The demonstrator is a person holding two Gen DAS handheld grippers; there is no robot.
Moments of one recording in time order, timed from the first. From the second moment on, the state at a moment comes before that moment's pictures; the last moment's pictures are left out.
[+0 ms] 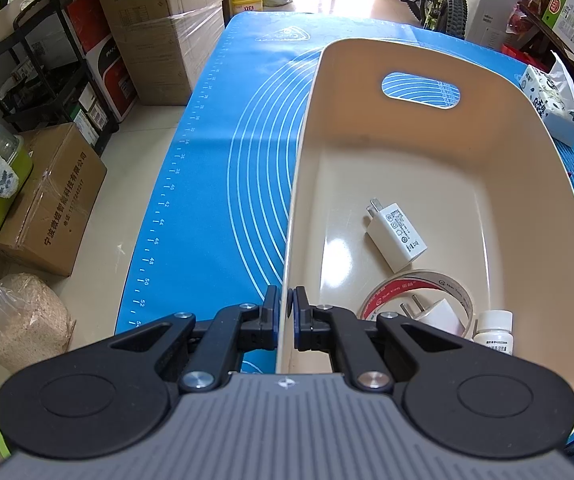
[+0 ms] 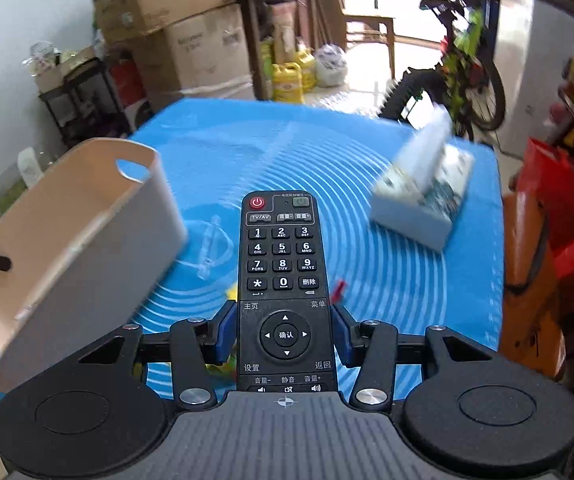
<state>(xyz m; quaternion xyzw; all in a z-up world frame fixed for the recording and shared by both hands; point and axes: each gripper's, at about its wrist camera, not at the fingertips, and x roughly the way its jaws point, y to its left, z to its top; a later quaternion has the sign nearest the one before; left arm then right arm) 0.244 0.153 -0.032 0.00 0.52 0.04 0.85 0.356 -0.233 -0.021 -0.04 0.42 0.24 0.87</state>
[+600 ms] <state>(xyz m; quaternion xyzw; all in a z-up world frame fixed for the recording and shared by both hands) 0.243 0.155 -0.031 -0.01 0.52 0.03 0.85 0.328 -0.086 0.038 -0.08 0.37 0.33 0.87</state>
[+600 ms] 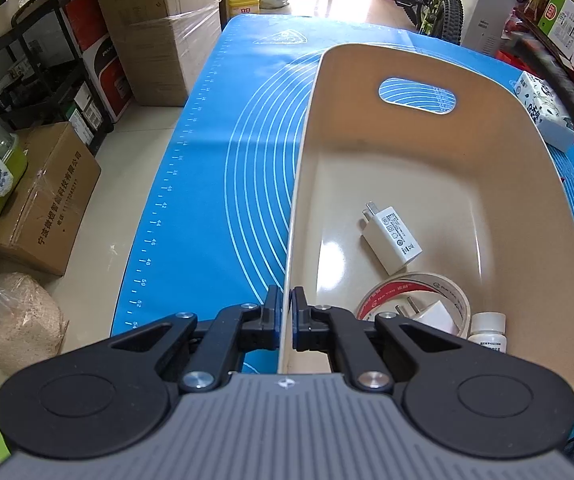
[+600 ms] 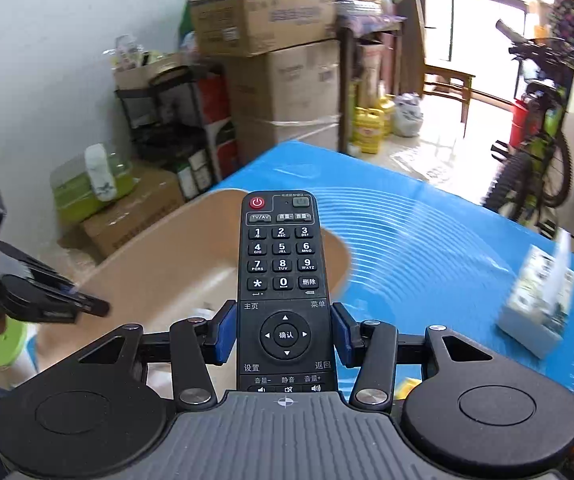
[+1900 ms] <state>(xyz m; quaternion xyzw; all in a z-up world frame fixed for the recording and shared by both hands) 0.245 0.154 -0.031 -0.01 0.52 0.04 0.85 0.304 0.028 -0.039 -0.12 0.45 0.26 0.84</state>
